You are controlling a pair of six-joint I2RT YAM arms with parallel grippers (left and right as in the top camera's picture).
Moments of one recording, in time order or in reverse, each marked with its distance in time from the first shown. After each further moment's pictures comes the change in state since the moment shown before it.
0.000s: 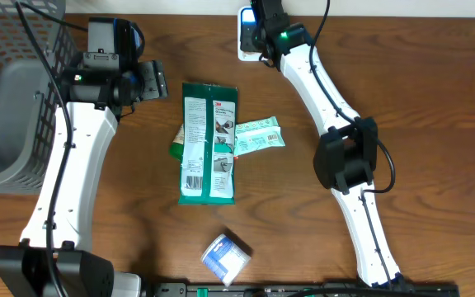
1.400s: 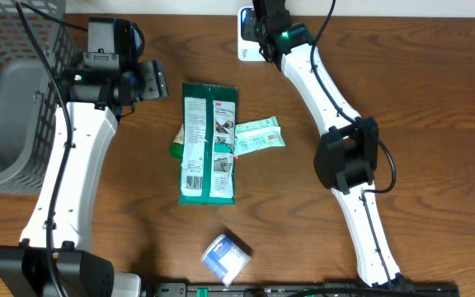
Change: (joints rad) left arm 0.000 0.000 0.000 0.000 0.000 0.000; right arm -0.001 -0.002 -0.001 0.105 0.098 0.034
